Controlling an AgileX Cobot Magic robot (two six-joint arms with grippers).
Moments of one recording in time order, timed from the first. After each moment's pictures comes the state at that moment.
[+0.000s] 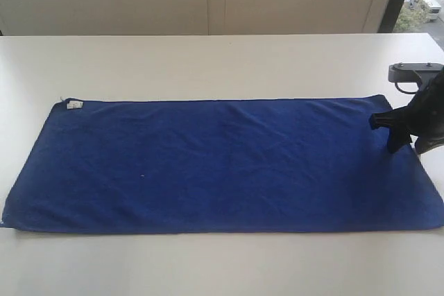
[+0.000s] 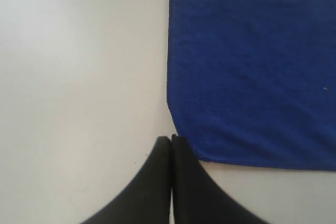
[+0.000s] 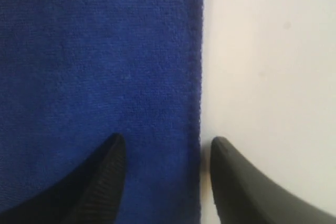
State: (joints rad) left arm 0.16 0.63 -0.47 -0.26 0.70 0.26; right arm -0.25 1.99 -1.20 0.04 0.65 -0.12
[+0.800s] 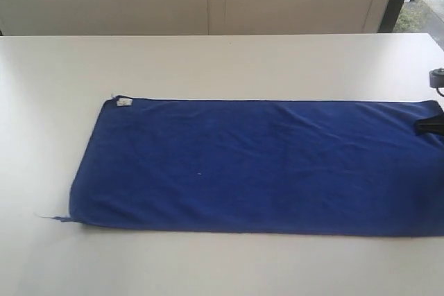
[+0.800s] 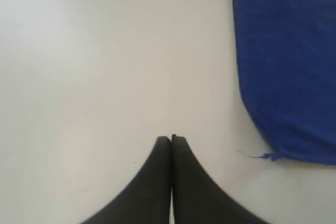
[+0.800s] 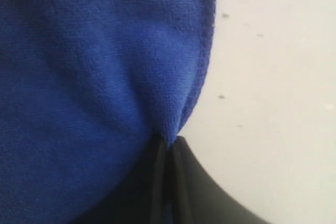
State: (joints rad) left arm 0.16 0.63 -0.47 -0.26 0.70 0.26; right arm -0.37 2.02 -1.24 -0.22 0.69 0.01
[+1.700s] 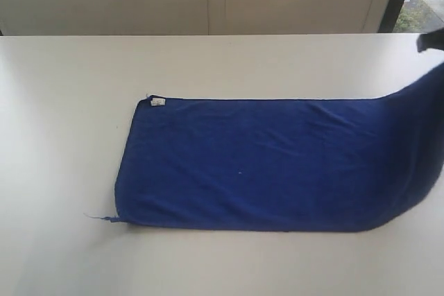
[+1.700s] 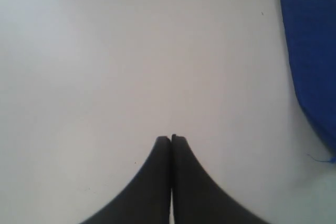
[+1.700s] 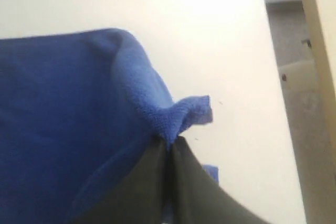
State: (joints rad) left arm 0.16 0.63 -0.47 -0.26 0.70 0.26; right arm -0.24 1.73 -1.38 -0.21 0.82 0.08
